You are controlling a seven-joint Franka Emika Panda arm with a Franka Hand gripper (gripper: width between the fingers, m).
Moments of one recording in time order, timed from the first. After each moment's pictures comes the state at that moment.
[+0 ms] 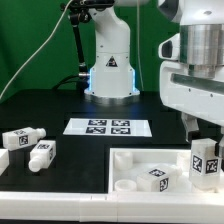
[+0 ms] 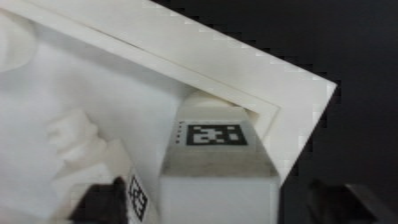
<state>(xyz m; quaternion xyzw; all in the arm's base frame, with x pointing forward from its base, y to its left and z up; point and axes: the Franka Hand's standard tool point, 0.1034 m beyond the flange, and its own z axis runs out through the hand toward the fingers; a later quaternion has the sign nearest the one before) 0.654 0.144 0.089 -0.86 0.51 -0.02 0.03</state>
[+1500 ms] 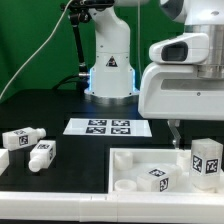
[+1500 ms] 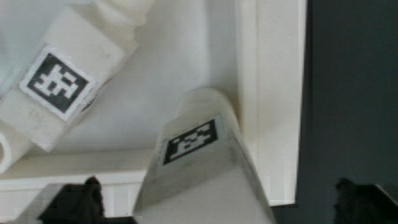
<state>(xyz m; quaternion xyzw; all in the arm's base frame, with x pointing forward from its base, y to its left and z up) 0.653 0.145 0.089 -1.00 -0.03 -0.03 0.00</state>
